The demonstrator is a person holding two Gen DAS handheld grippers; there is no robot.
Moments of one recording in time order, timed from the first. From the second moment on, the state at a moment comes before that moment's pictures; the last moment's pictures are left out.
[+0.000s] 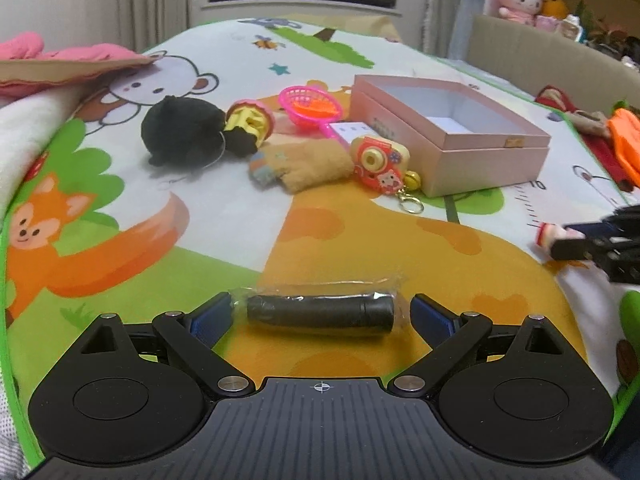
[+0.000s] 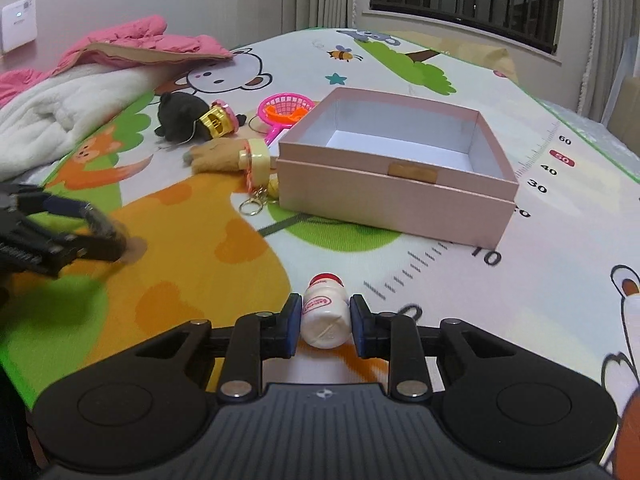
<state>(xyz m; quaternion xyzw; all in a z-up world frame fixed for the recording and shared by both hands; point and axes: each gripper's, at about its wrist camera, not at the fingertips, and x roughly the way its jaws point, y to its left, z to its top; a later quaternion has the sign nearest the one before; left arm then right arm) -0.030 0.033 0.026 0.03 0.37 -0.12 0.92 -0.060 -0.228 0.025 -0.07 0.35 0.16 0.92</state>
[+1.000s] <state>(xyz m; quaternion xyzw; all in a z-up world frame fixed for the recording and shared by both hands) 0.075 -0.096 0.093 0.13 0.20 -0.22 0.94 0.073 -0.301 0.125 0.06 0.21 0.12 0.97</state>
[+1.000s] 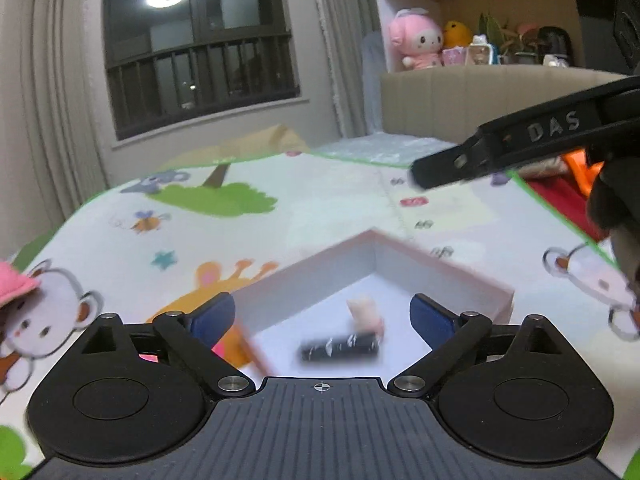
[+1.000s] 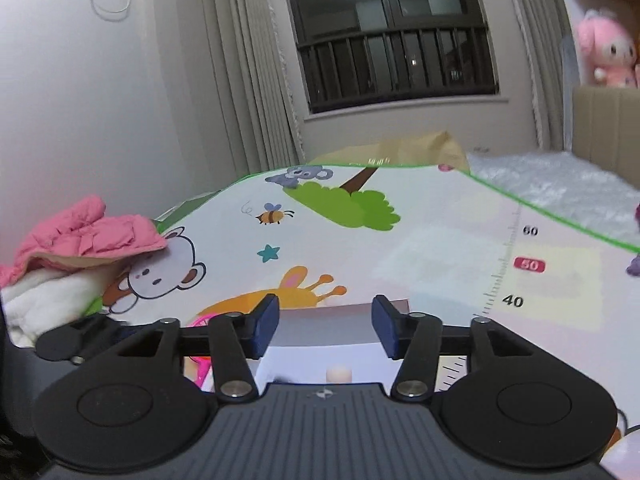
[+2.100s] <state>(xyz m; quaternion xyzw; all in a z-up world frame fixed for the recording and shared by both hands) 0.044 0.094 0.039 0.07 0.30 -0.11 0.94 0.059 -0.059 0.018 -0.32 0.27 0.17 0.89</state>
